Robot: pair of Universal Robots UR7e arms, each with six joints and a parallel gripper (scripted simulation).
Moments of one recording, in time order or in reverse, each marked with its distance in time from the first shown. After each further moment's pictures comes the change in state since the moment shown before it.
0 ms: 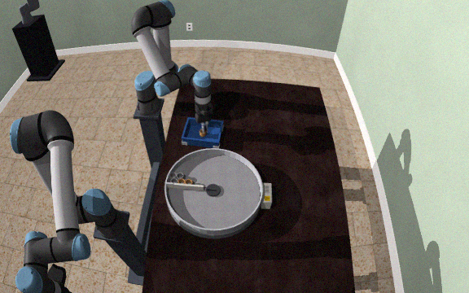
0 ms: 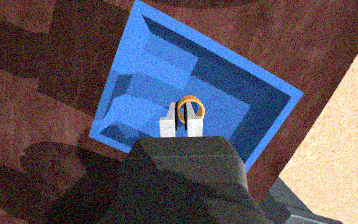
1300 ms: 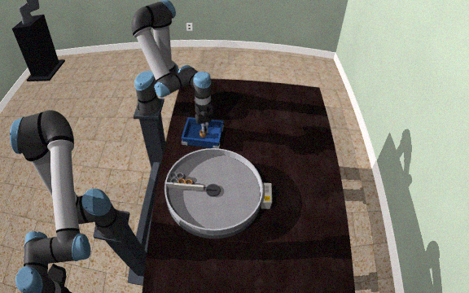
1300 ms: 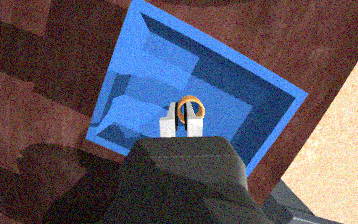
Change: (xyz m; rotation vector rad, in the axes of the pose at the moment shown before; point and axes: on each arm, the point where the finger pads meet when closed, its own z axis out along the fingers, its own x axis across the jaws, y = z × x) left arm 0.000 0.000 0.006 0.000 0.000 0.000; right arm 0.000 0.000 0.000 0.000 0.000 0.000
